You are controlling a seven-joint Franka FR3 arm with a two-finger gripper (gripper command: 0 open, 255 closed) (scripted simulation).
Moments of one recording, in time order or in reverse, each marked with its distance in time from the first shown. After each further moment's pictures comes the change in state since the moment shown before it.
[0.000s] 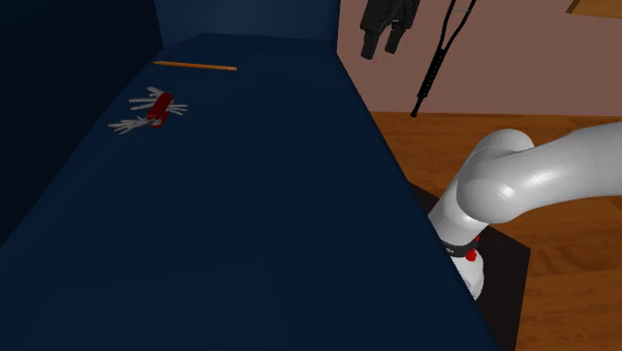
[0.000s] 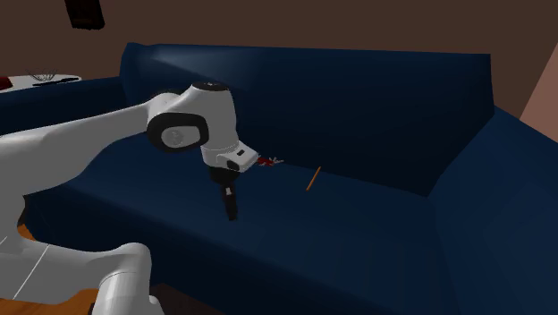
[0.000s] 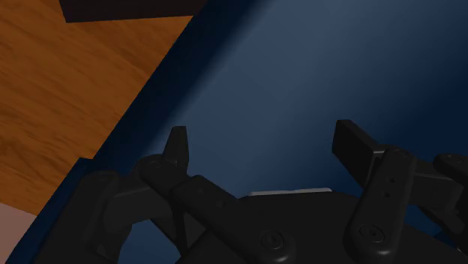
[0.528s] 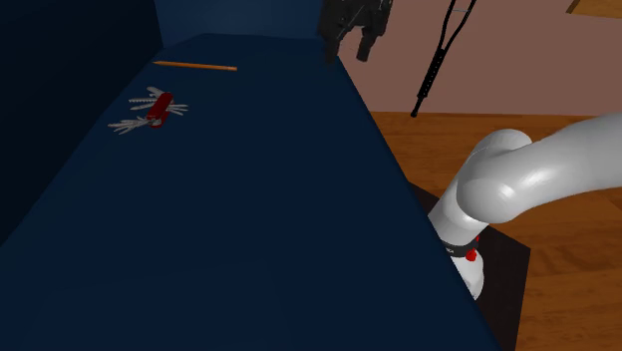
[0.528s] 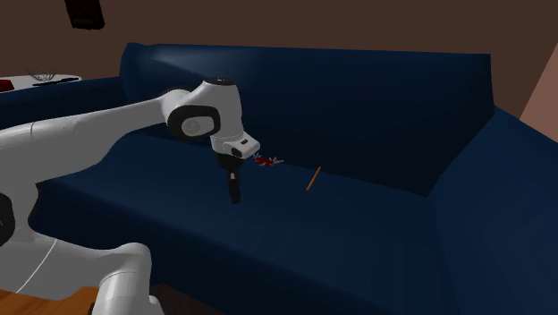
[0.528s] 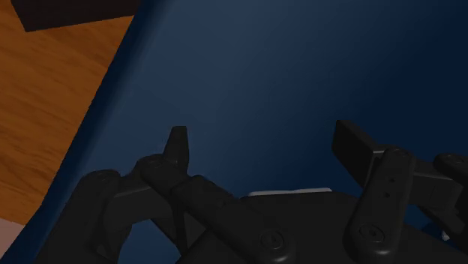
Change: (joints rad) arm -0.002 0.101 0.146 0.053 0.086 0.062 0.205
